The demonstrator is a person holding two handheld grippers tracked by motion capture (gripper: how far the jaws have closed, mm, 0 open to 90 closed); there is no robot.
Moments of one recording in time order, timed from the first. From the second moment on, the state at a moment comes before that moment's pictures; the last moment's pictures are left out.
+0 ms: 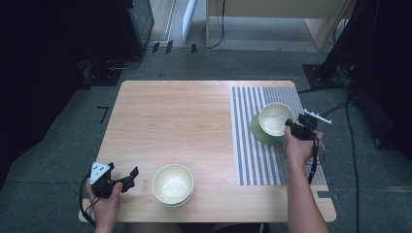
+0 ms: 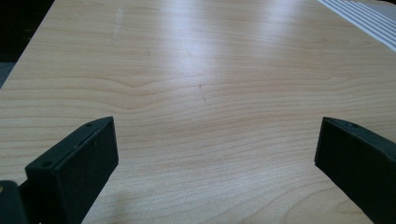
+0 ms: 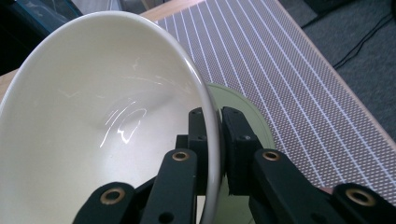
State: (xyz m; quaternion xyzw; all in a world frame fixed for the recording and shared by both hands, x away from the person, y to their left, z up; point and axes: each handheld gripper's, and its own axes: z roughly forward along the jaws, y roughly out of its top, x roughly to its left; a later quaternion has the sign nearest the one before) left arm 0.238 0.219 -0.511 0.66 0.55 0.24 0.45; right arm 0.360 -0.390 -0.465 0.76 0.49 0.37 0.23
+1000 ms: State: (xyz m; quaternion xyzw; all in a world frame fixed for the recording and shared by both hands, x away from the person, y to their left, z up) left arm 0.237 0.217 -0.511 0.66 0.55 0.25 0.44; right arm 0.388 -0.402 -0.479 0.81 0.48 0.32 0.15
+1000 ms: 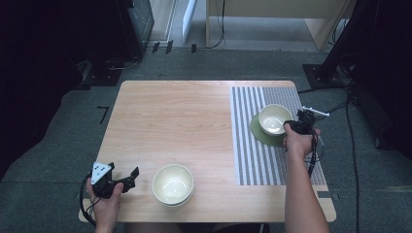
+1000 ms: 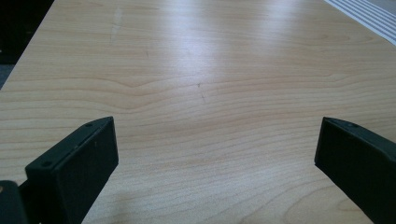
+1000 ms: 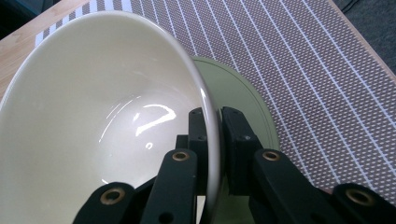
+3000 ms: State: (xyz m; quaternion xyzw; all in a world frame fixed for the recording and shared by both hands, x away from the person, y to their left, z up) left arm 0.236 0.214 -0.512 0.67 0.55 0.26 0.44; right arm 0.353 -0.408 -0.469 0.74 0.50 0.40 0.20
